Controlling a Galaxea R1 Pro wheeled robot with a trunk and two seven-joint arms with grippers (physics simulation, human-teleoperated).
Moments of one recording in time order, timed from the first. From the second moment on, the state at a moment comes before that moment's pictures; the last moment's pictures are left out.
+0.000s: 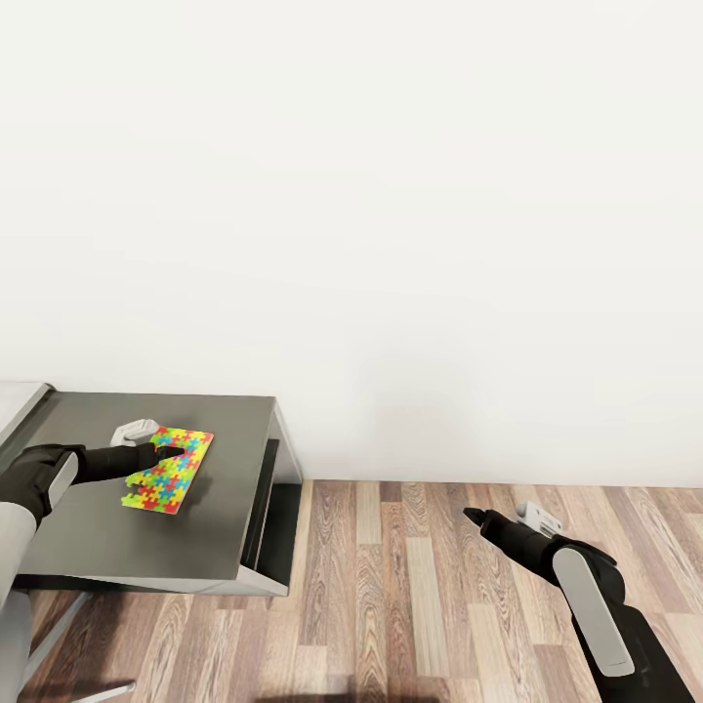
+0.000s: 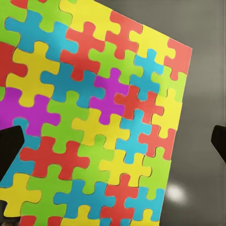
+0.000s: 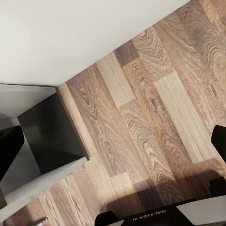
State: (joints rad) left arm -1.03 0.44 0.22 -0.36 -0.06 0.56 -0.73; right arm -0.30 -0.10 -0.10 -1.43 -0.80 0.77 -0.29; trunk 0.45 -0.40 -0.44
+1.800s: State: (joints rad) left arm -1.03 0.48 0.23 -0.46 -0.06 0.59 -0.63; right arm -0.30 -0.10 -0.10 -1.43 -0.80 0.77 -0.29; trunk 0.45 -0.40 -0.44
